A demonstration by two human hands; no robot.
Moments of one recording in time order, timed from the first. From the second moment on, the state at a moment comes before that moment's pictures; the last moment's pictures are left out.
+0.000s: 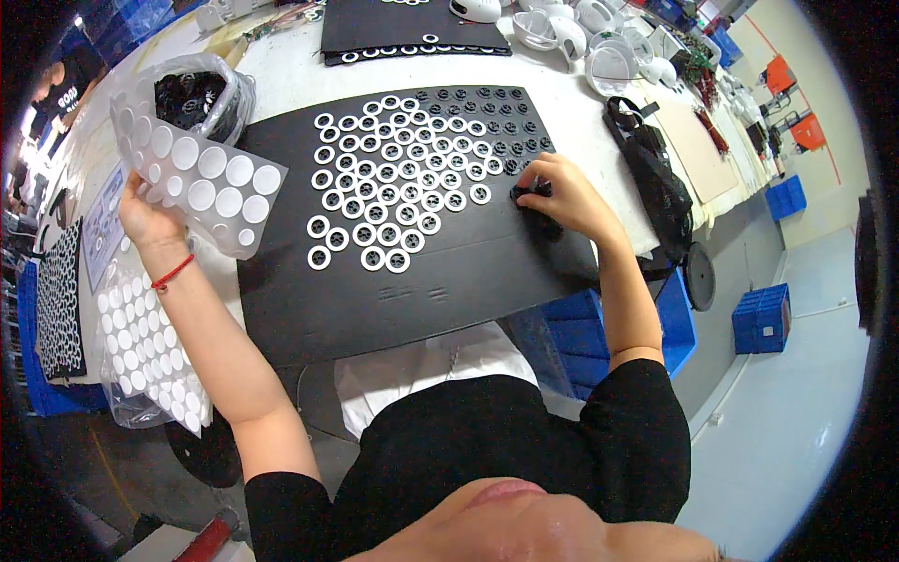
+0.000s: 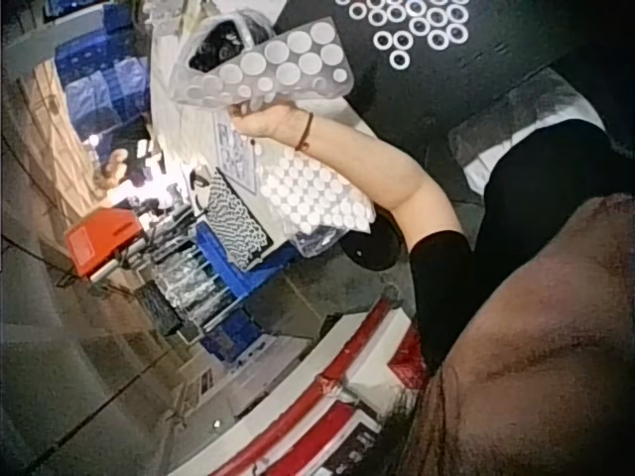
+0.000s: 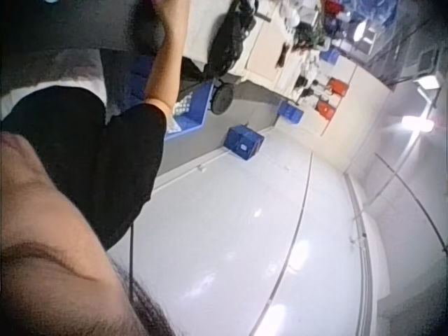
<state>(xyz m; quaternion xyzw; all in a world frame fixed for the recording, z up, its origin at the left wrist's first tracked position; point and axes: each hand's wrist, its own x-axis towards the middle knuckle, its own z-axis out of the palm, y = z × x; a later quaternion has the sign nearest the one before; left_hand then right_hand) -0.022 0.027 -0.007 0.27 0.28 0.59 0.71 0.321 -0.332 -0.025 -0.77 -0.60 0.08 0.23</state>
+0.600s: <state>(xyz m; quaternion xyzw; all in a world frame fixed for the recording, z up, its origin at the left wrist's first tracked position) -0.012 0.013 0.002 0.29 0.36 0.60 0.65 0.392 -0.351 -0.044 -0.79 -0.39 0.19 0.44</state>
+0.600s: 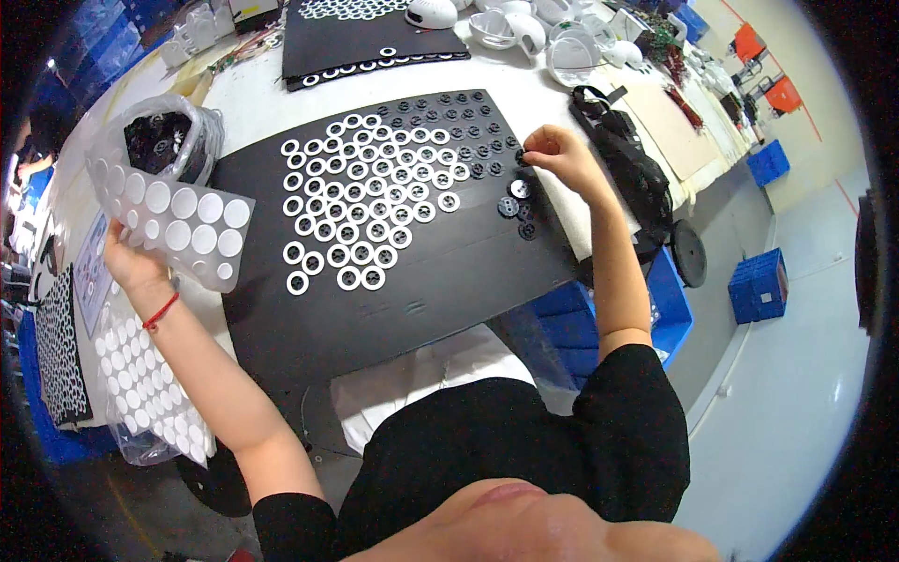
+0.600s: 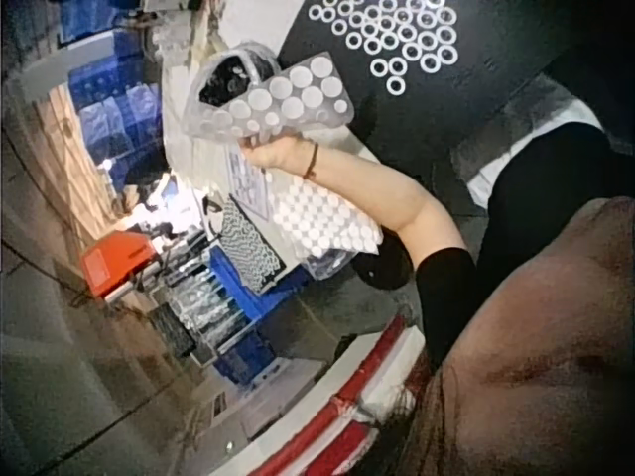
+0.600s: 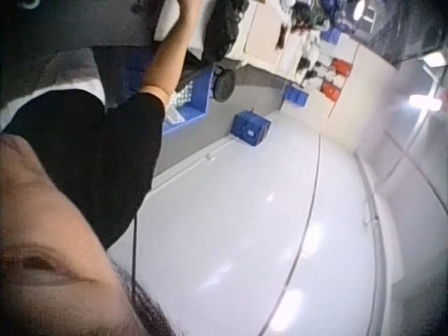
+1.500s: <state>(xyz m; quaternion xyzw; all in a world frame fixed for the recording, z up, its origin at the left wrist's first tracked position) -0.027 0.034 -0.030 0.25 0.34 0.63 0.65 0.354 -0.353 -0.040 -0.81 -0.41 0.21 0.36</state>
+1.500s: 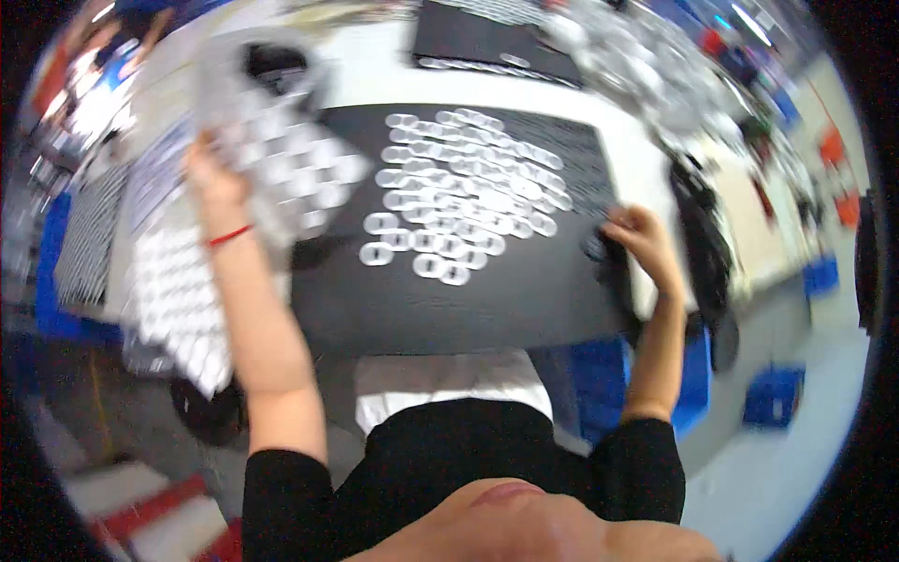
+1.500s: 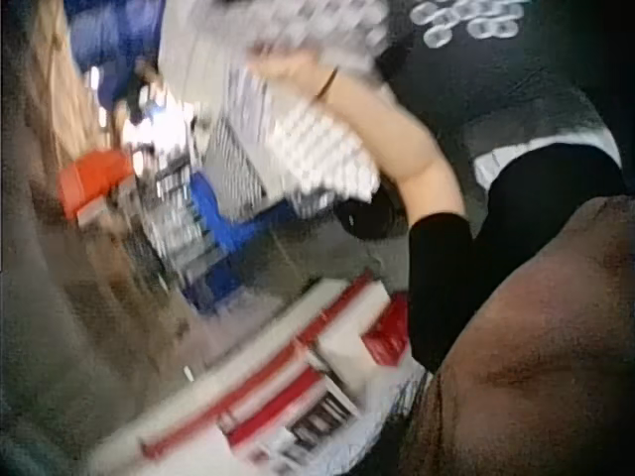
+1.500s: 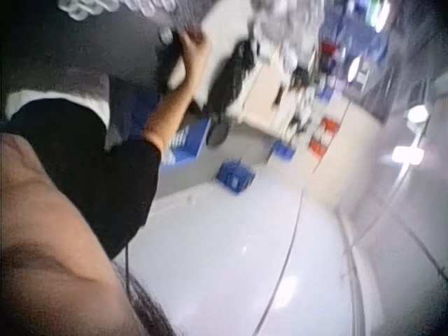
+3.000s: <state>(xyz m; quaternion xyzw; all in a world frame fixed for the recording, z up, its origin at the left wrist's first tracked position) -0.014 0.021 -0.003 0.27 0.34 0.60 0.68 0.371 -0.362 -0.056 -0.78 -0.51 -0.01 0.36</state>
